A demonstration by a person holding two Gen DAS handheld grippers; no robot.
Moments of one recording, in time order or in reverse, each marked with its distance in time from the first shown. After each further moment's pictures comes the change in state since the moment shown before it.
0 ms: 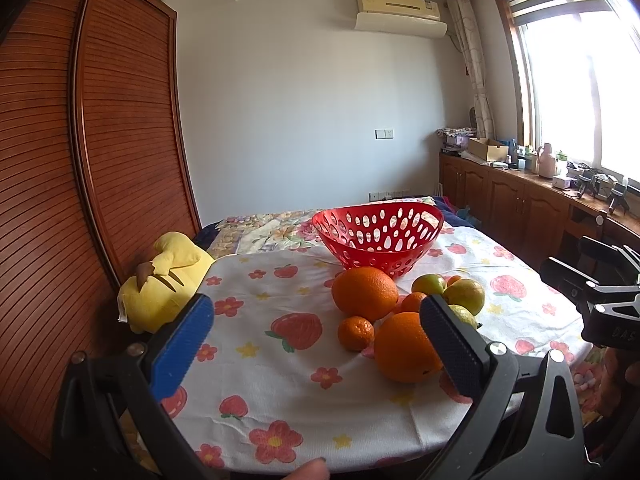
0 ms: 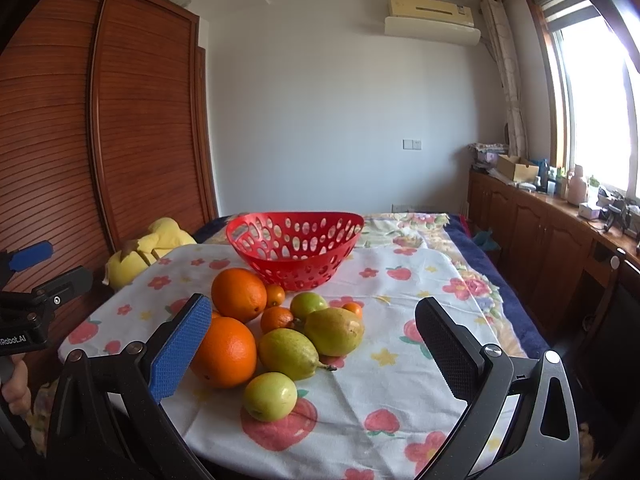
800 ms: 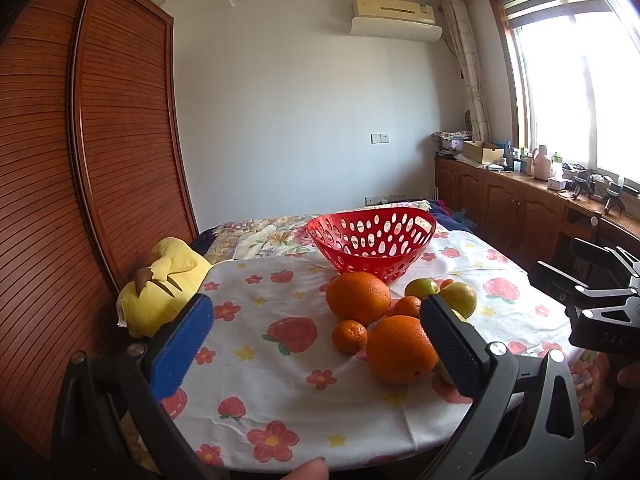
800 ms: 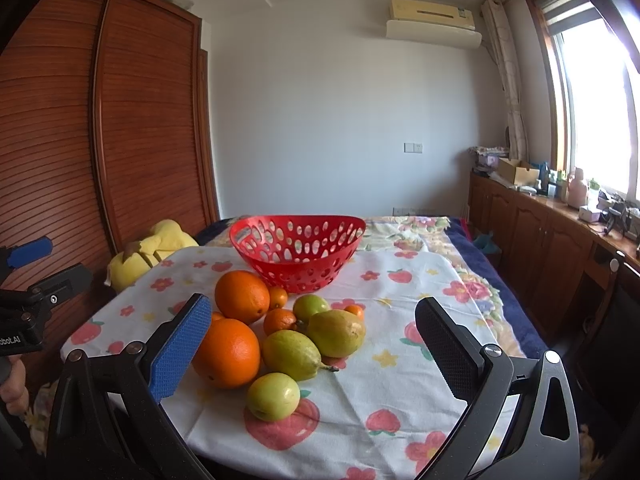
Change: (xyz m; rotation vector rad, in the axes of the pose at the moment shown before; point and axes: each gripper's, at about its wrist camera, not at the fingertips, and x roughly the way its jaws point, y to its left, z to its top) left arm -0.010 -0.003 0.004 0.005 -0.017 -0.012; right arm -0.004 0.002 0.004 0.000 -0.006 0.001
